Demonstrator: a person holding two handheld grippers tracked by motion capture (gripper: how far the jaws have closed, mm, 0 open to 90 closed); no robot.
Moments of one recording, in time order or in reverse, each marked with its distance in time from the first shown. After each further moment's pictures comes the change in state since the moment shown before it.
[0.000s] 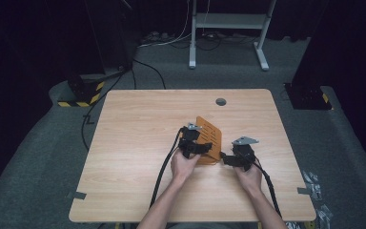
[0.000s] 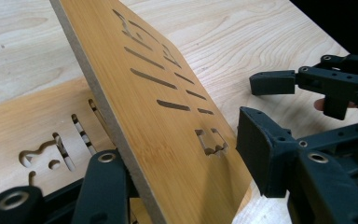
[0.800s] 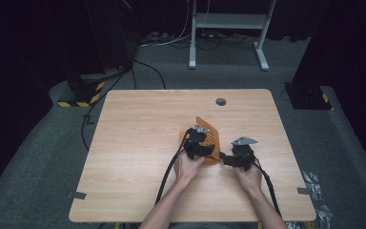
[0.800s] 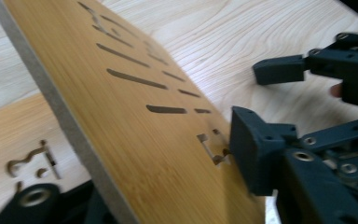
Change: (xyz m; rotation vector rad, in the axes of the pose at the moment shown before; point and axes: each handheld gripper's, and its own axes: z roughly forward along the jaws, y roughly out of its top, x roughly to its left) left arm -0.017 0.000 0.011 0.020 0.039 0.059; right arm 0.001 0.000 0.000 0.001 -0.001 -0.003
